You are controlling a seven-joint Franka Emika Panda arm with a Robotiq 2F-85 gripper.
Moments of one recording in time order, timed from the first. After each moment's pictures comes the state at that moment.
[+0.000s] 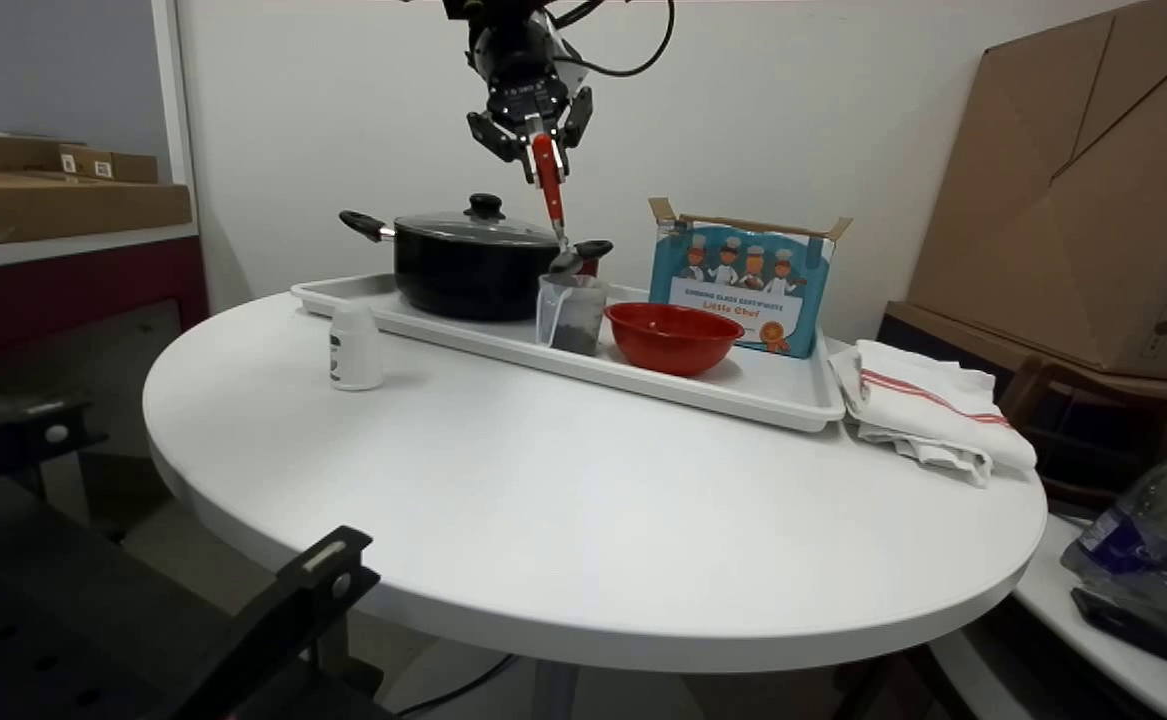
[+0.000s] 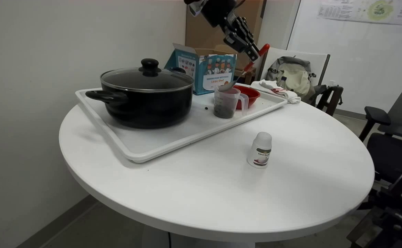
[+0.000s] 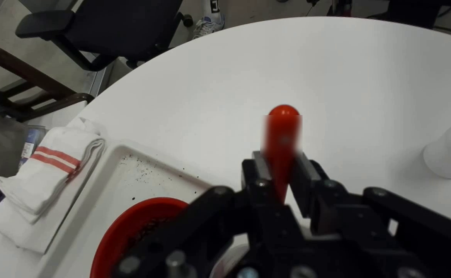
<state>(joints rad) 0.22 0.69 0.00 -1.43 -0.50 1.41 -0.06</state>
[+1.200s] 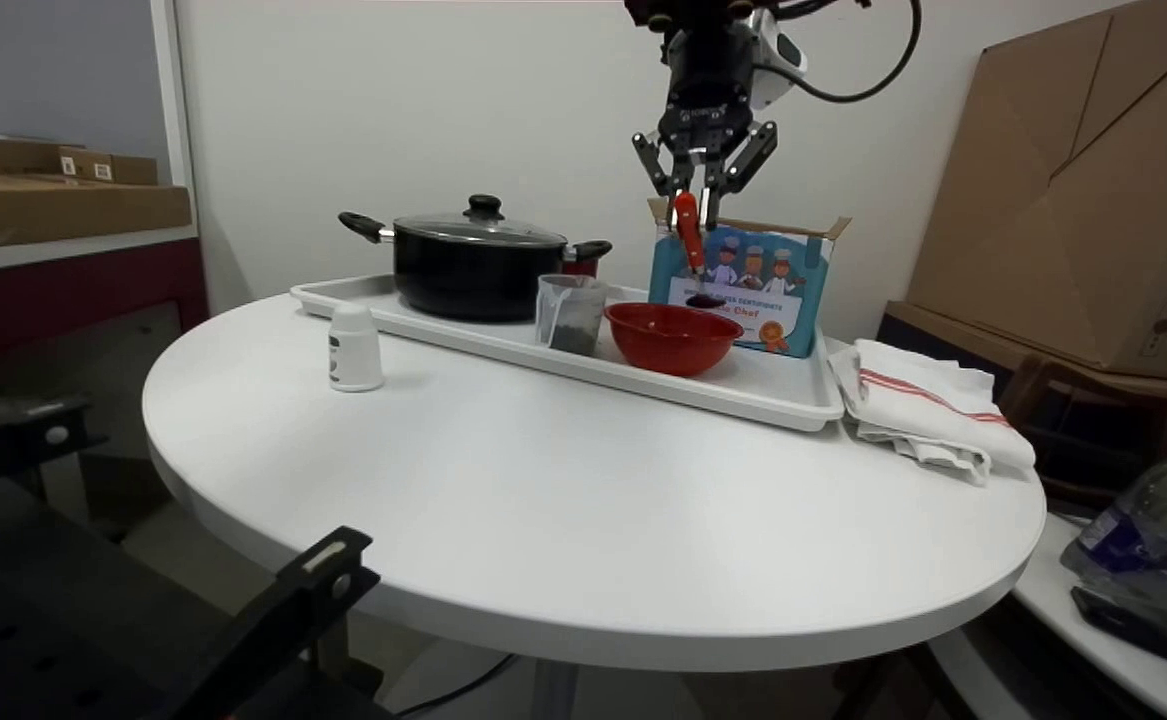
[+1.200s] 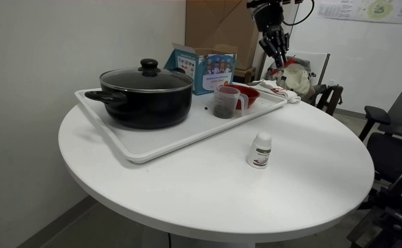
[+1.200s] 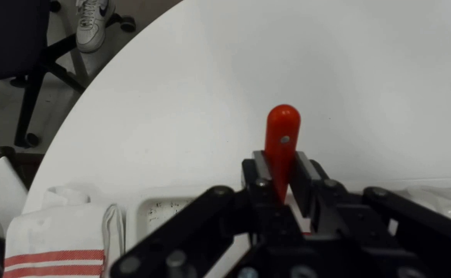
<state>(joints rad) -0.12 0.62 -0.05 -1.52 -0.24 1.65 -0.06</state>
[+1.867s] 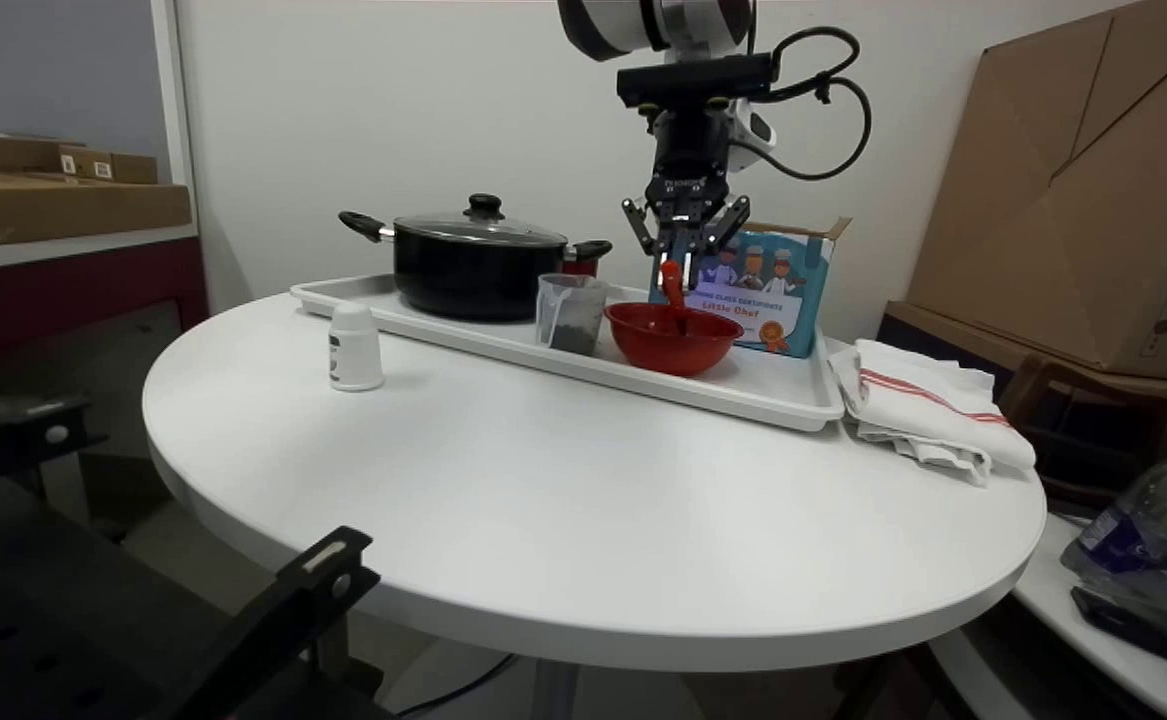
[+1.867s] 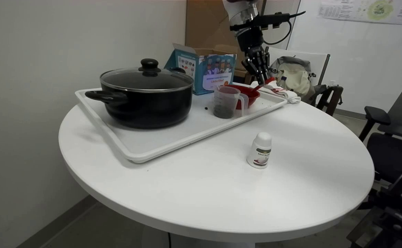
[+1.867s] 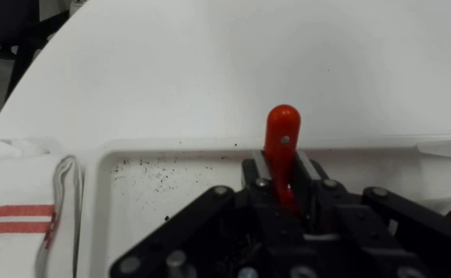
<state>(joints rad) -0.10 0.83 -0.04 -1.32 -0.24 1.66 -0.07</state>
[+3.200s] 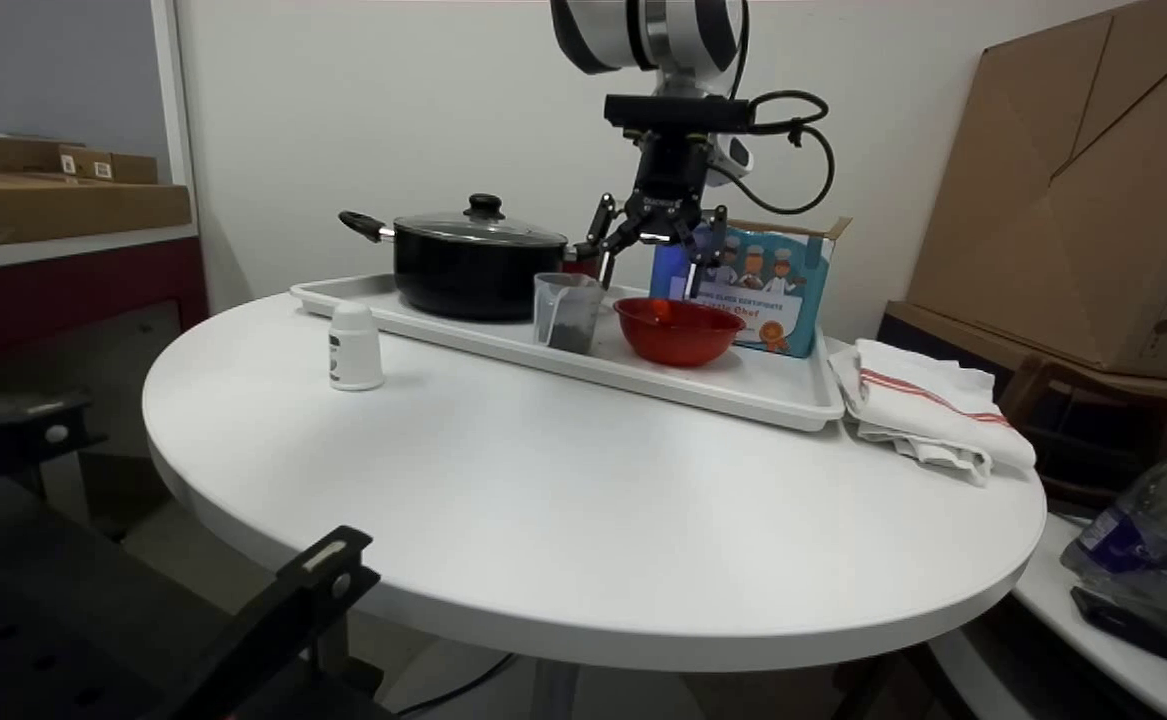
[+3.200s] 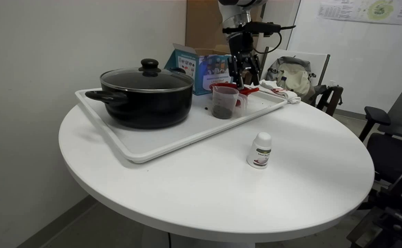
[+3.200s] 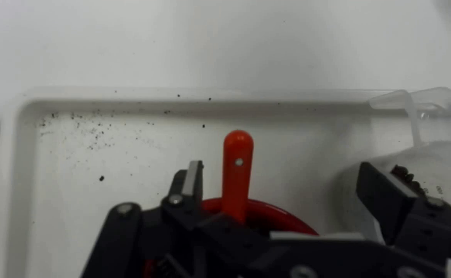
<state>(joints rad) -0.11 0.87 -0.01 -1.29 -0.13 1.72 -0.13</state>
